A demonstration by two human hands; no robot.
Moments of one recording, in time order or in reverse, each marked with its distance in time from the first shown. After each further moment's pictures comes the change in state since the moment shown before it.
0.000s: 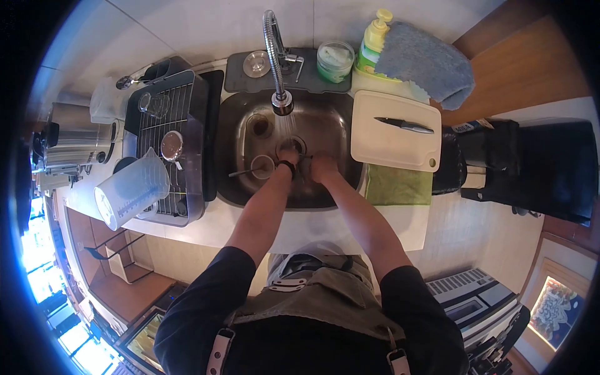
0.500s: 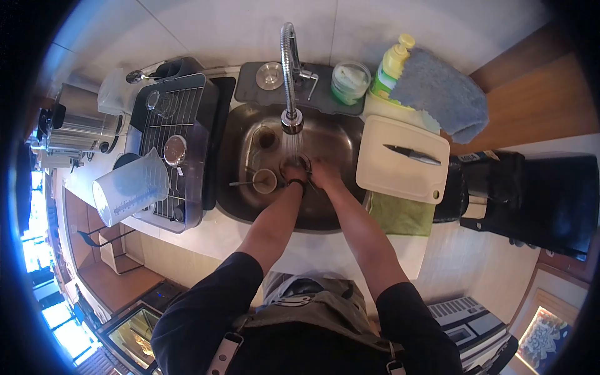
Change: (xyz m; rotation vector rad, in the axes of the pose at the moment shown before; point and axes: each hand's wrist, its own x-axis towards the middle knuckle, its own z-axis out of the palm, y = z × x) left_hand -0.018 0.024 0.016 -0.178 0.177 -0.341; right_hand 0.049 0.010 -0.013 -0.044 0.198 -0.176
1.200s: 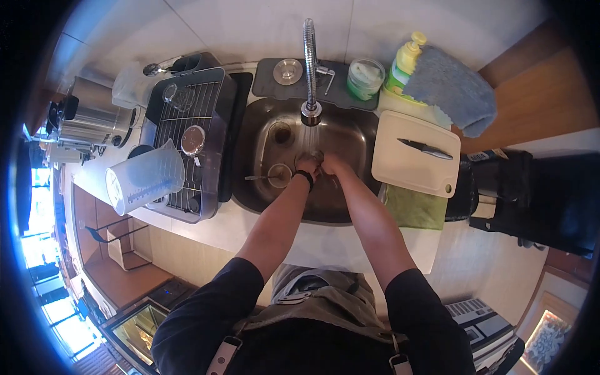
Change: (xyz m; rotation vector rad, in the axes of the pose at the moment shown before) left_hand 0.015 -0.007 -0.009 -0.588 -0.349 0.004; right_hand 0.033 -0.005 0.011 0.288 -0.203 0.113
